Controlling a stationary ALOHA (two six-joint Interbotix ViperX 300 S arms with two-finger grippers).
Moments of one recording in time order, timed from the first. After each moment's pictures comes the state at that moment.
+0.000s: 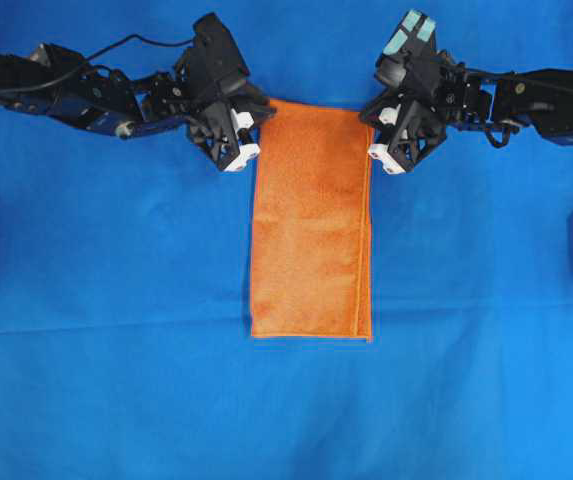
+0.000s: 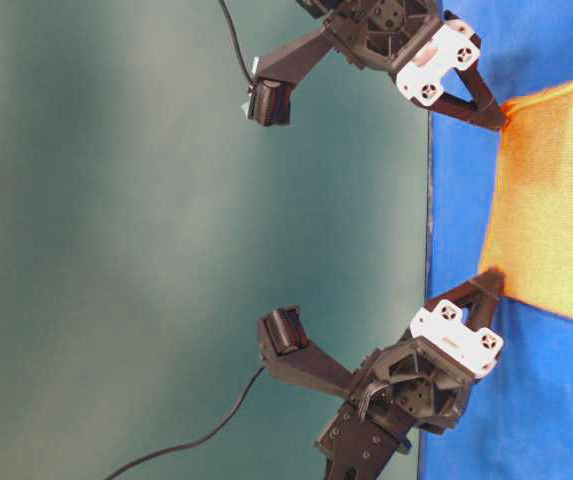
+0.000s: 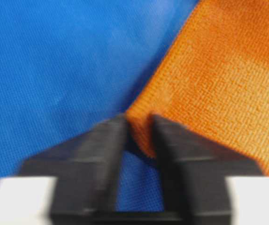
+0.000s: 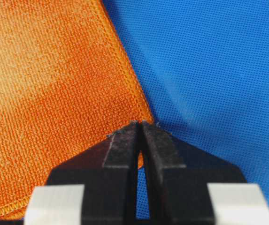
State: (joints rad) left arm 0.38 0.33 0.66 -0.03 -0.38 0.00; right arm -0.46 0.11 0.83 -0.30 -0.17 0.40
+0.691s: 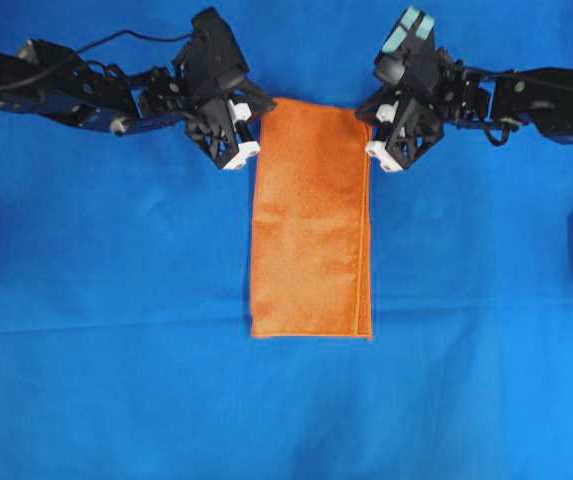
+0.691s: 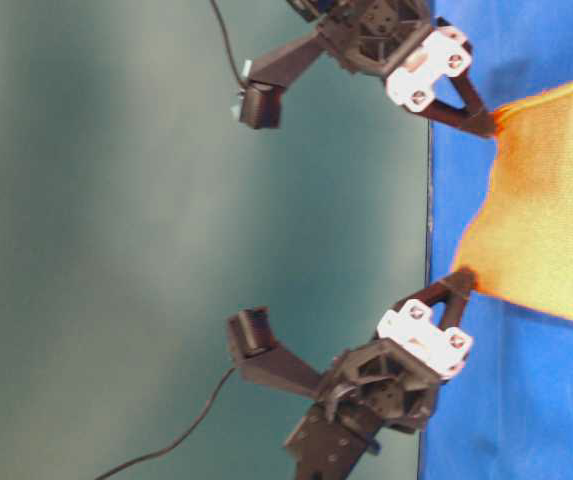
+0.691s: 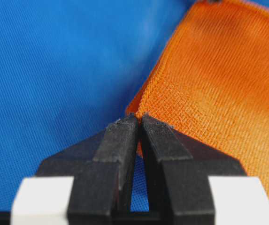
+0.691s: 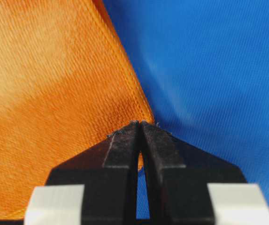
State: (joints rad) left arm 0.37 0.24 0.67 -0.03 -0.32 0.00; right arm -0.46 0.08 0.82 -0.30 -0.16 0.41
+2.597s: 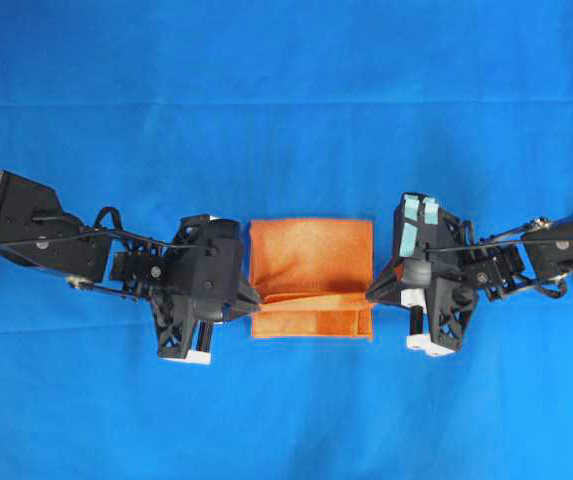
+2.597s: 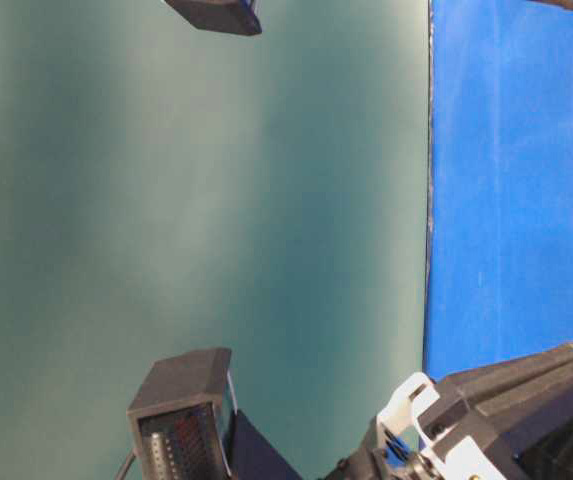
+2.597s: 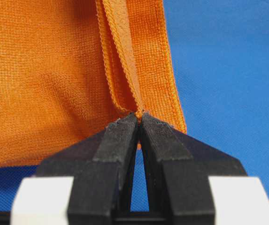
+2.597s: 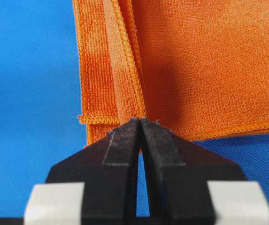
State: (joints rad) left arm -0.18 0.09 0.71 -0.03 -0.05 -0.04; right arm 0.18 -0.09 0.89 -0.27 0.03 0.65
